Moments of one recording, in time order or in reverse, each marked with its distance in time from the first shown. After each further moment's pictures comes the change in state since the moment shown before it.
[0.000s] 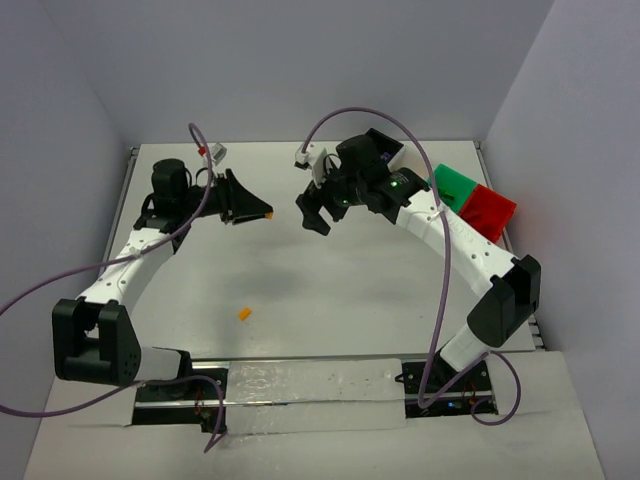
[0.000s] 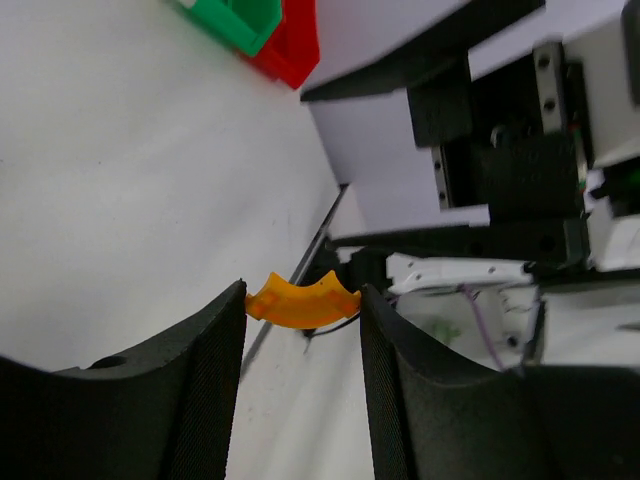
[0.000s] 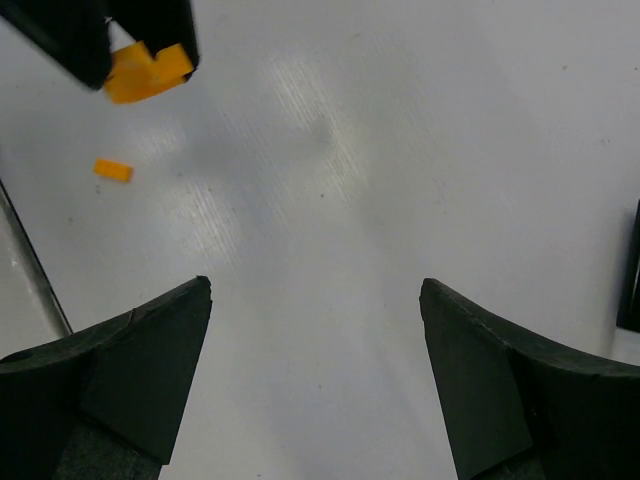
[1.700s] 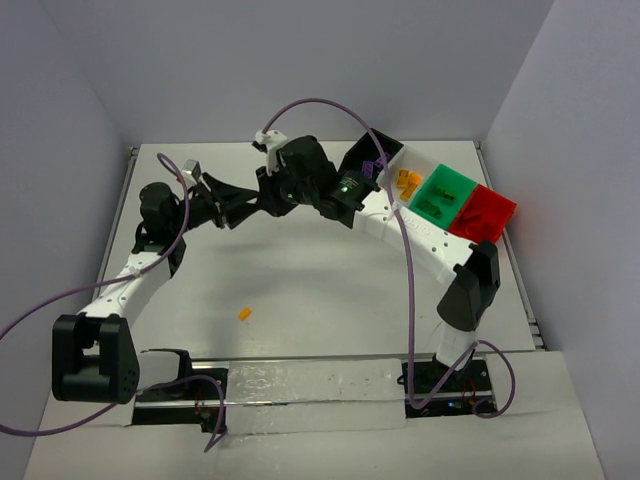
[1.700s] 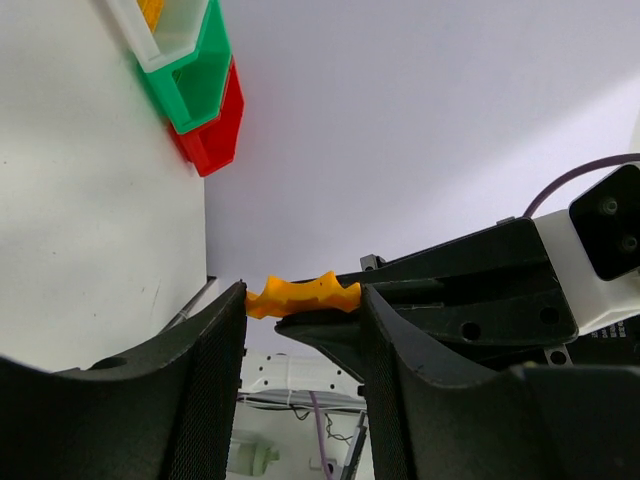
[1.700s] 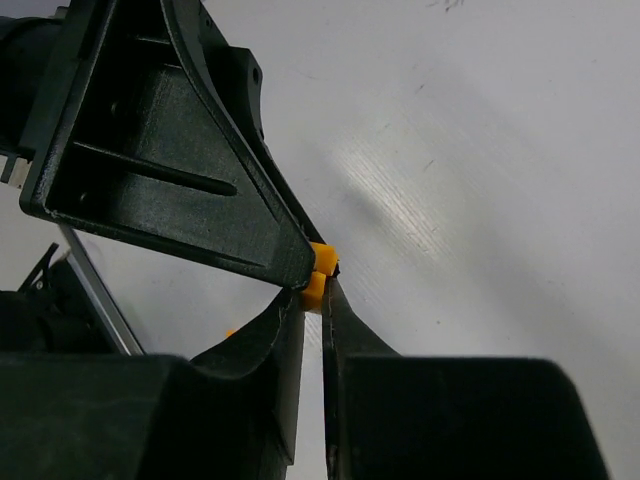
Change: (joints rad) left arm 0.074 -0.093 -0.257 0.450 -0.183 -0.729; right arm 0.216 0.195 0.216 0.181 0.228 0.469
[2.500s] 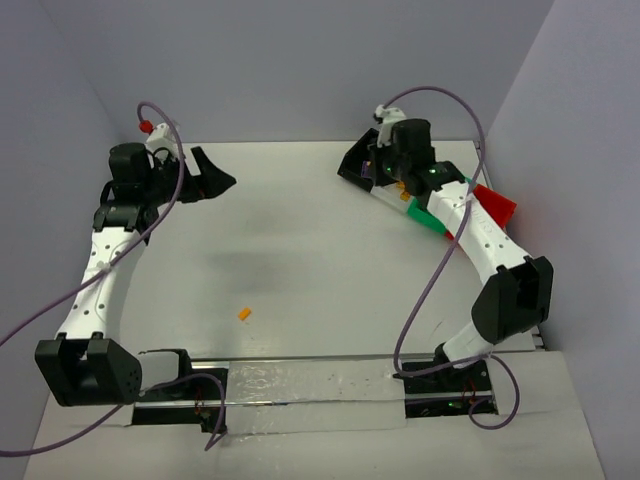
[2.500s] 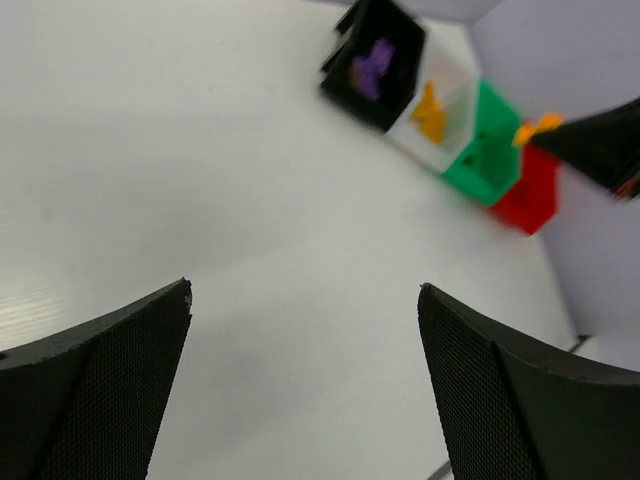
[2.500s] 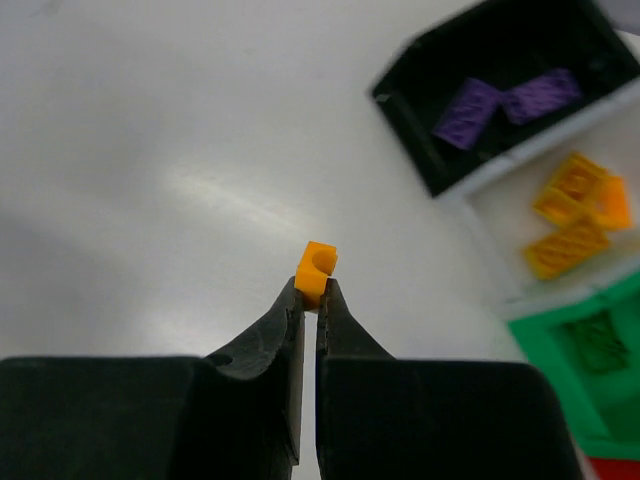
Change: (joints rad) left arm 0.082 -0.007 0.466 -0.788 -0.280 1.106; right arm -0.485 -0.228 -0.326 0.039 0.042 -0.132
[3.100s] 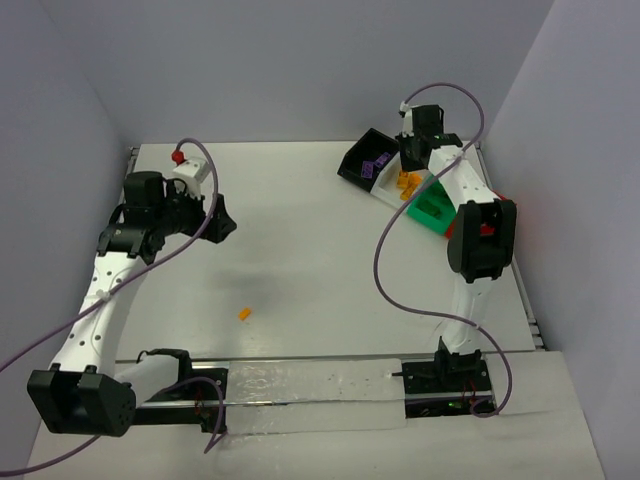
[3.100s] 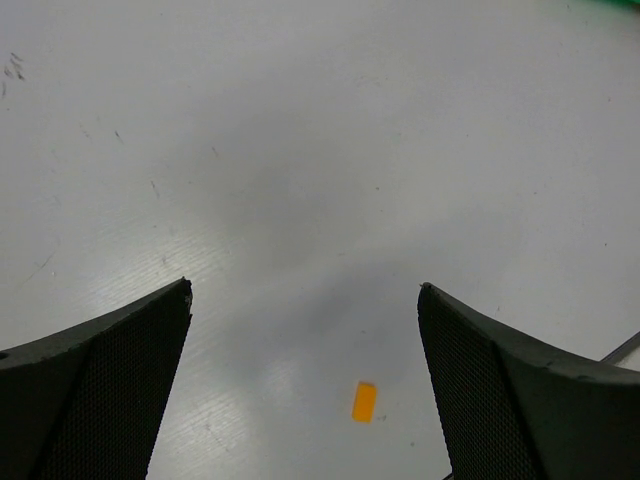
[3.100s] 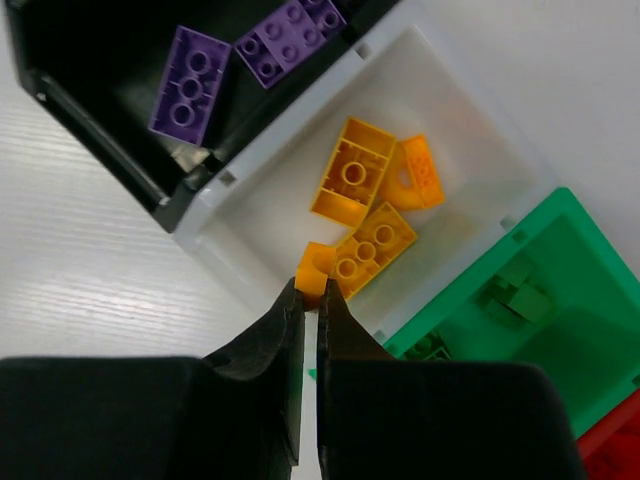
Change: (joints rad) left arm -0.086 -0.154 -0.132 -0.243 -0.138 0.468; right arm -0.266 0.475 0.351 -0.131 0.109 -0.146
